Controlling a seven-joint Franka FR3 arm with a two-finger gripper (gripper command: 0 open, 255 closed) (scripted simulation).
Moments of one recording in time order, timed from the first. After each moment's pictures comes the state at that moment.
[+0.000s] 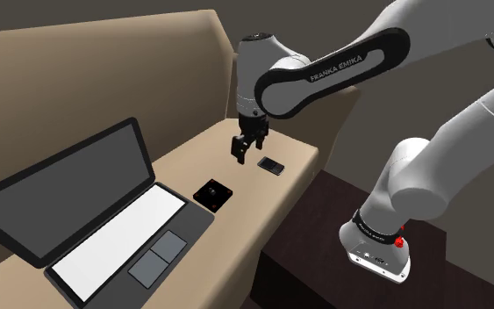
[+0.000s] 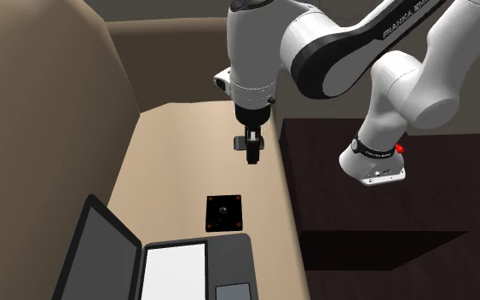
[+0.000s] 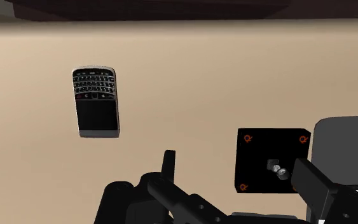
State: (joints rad) arm 0.13 -0.30 0.18 -2.46 0.05 2.14 0.29
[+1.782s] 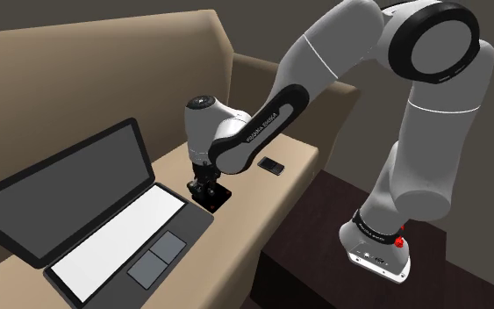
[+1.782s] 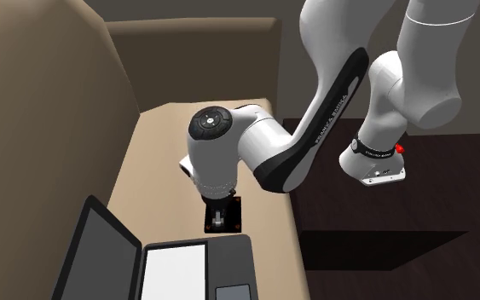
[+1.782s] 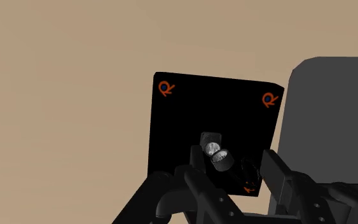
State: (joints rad) arm 0.21 0.26 0.26 -2.22 -0.14 2.49 0.51
